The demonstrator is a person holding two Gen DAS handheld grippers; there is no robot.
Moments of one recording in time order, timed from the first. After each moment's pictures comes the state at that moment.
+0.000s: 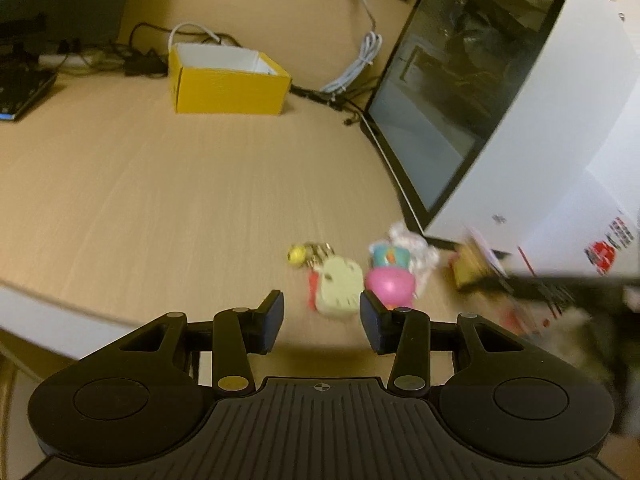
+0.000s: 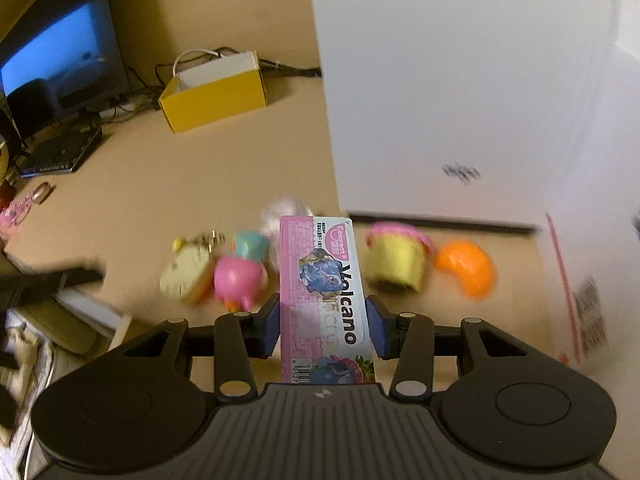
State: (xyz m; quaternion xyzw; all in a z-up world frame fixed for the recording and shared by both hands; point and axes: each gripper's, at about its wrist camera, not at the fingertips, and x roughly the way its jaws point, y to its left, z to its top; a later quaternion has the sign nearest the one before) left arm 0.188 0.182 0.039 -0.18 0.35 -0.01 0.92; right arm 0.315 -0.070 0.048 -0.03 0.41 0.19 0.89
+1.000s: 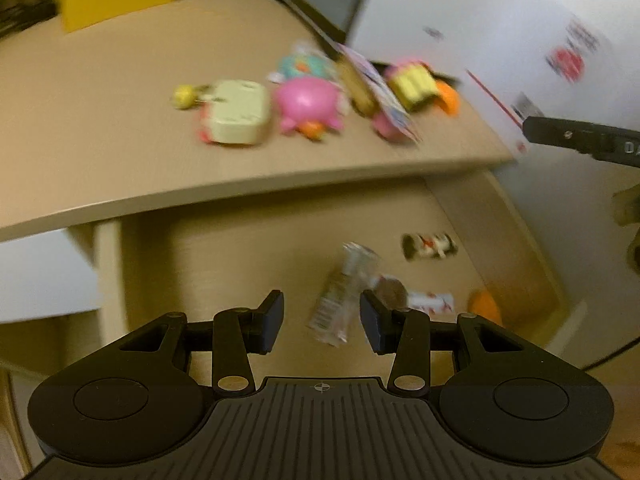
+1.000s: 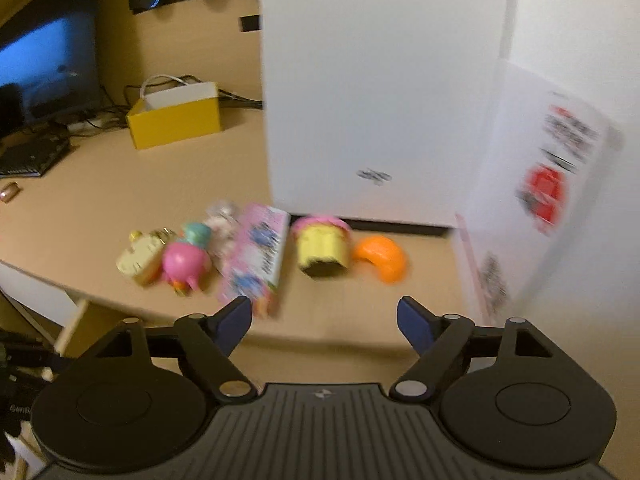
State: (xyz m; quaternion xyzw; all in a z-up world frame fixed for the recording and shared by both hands) left arm 0.183 0.109 -0.032 -0.07 0.48 -0.13 0.86; right arm 0.234 -0.127 0.056 -0.06 0.36 0.11 0.92
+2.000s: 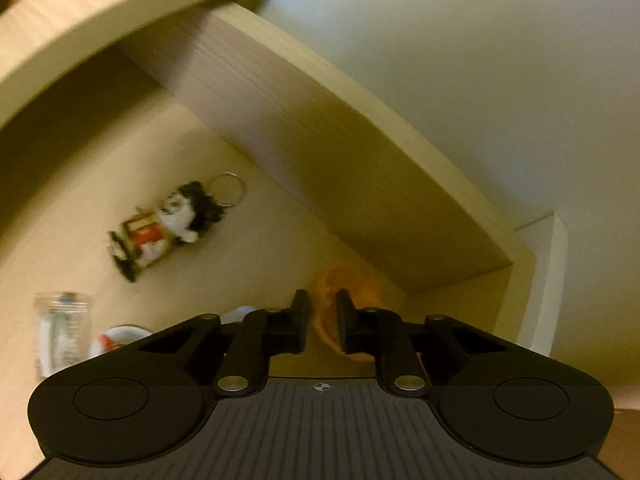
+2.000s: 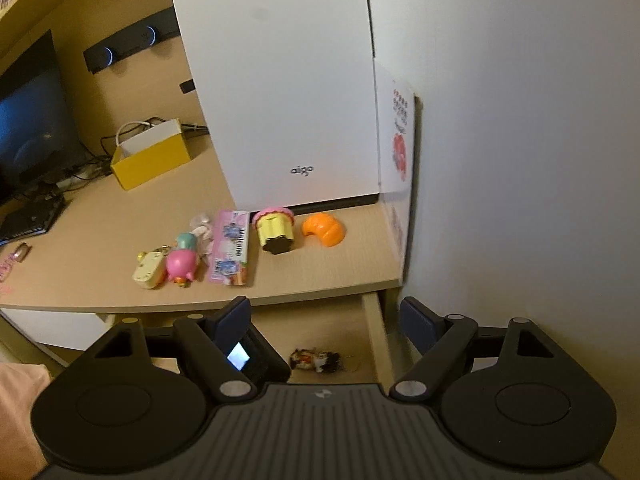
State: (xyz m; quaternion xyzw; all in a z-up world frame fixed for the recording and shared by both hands) left arm 0.255 -0.114 -0.123 0.06 0.58 -0.36 0.73; right arm 0.172 -0.191 0.101 0.04 0.37 0.07 0.93
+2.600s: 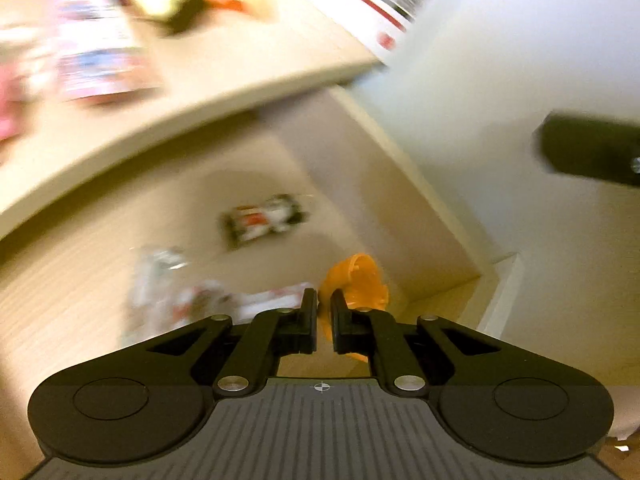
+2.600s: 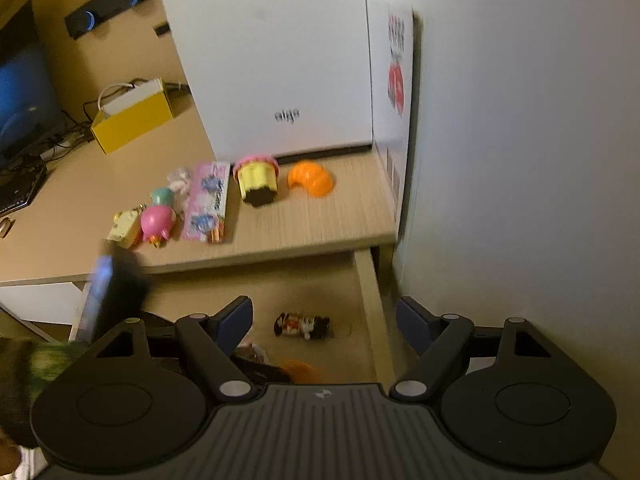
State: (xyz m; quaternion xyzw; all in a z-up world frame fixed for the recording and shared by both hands) left arm 0.224 -0.017 -0.064 -0.04 0.55 -0.28 0.79; right arm 0.190 -0.194 0.055 0.05 0.44 0.06 0.90
